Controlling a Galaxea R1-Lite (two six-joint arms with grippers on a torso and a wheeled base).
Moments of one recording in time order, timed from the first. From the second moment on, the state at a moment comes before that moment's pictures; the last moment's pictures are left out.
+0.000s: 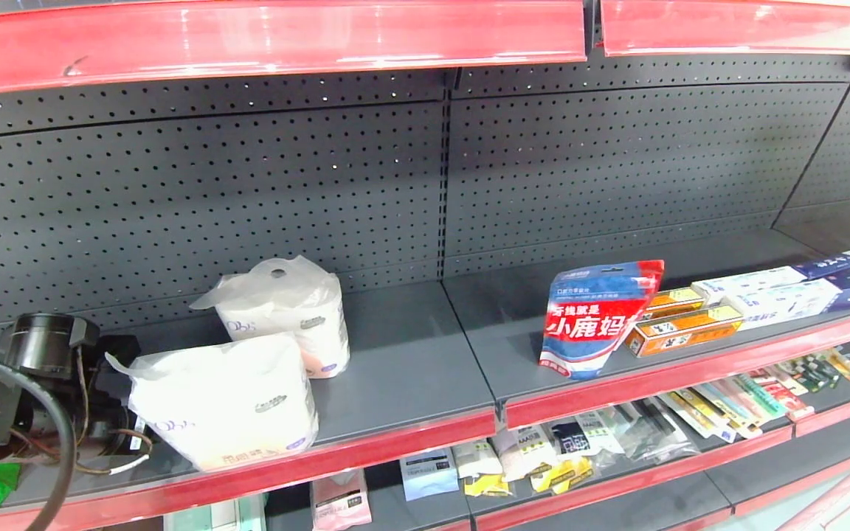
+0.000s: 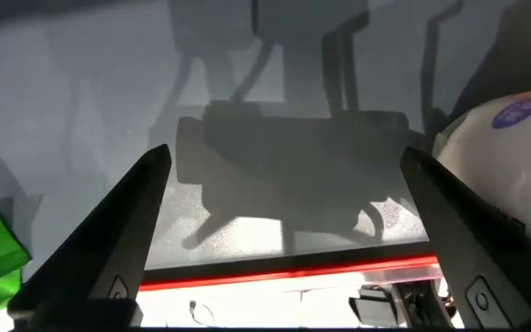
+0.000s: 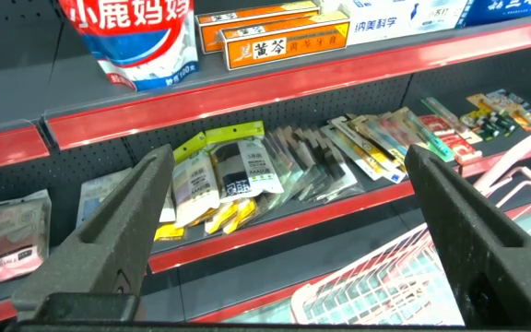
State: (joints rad) left arm 0.18 1.81 -0.55 -0.26 -0.01 0.13; right arm -0.08 0.10 0.00 0.00 -0.04 0.00
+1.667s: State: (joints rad) left arm 0.08 1.81 -0.56 -0.26 -0.01 0.11; right arm -0.08 0.10 0.00 0.00 -0.04 0.00
